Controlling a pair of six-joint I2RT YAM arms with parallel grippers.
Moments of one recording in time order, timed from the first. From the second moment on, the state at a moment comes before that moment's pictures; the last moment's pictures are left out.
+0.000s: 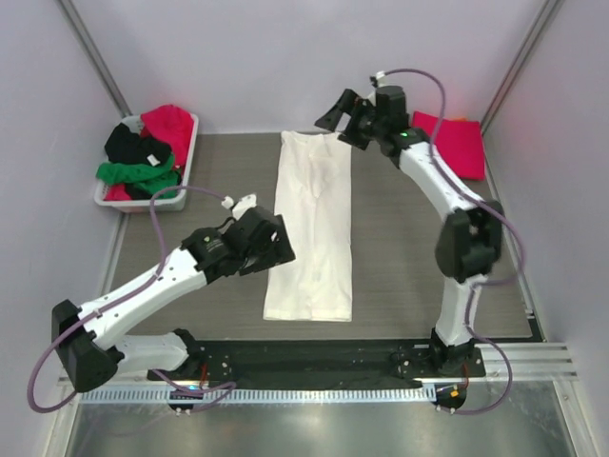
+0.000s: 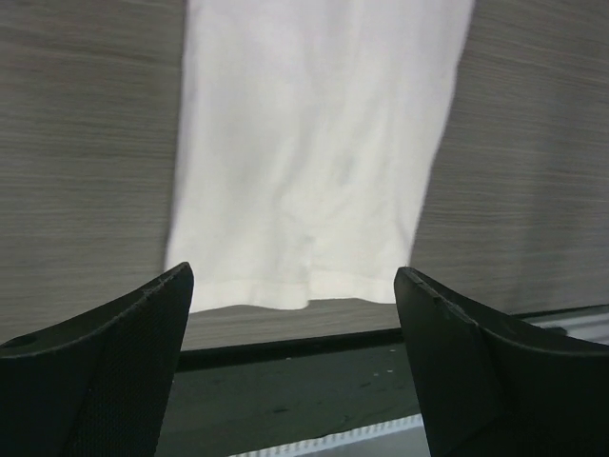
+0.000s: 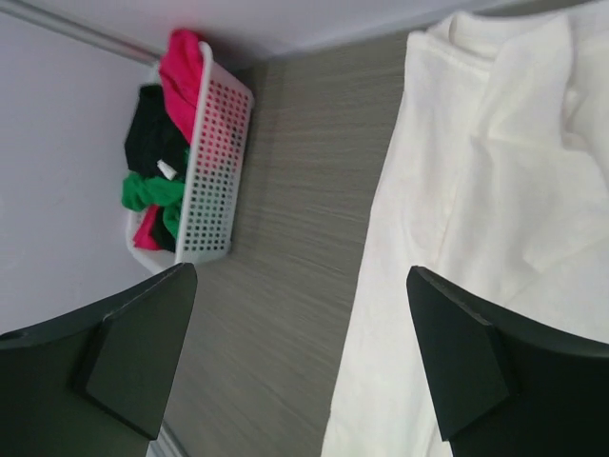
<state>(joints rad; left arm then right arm) -0.88 1.25 1.17 -0.82 -0.28 -1.03 0.32 2.15 1.97 -0.23 -0.38 0.74</state>
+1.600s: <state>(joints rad) -0.82 0.92 0.35 -0.43 -0.04 -1.19 0.83 1.04 0.31 -0.20 -0.09 1.22</state>
